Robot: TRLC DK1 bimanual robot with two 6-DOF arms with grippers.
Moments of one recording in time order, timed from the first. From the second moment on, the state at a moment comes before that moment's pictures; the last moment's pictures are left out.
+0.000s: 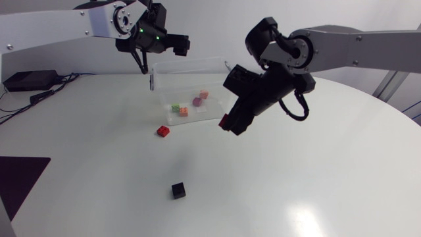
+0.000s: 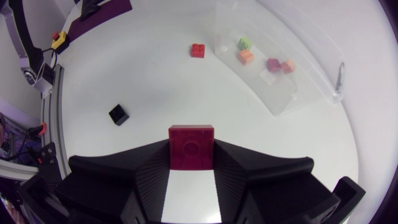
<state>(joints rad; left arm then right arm) -0.30 2.04 1.86 -0.36 0.05 -0.01 0.48 1.75 1.41 -0.74 -0.30 -0.54</state>
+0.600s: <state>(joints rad) -0.16 1.63 1.14 -0.32 0.11 0.19 0.44 1.86 1.70 -0.59 -0.33 -0.33</state>
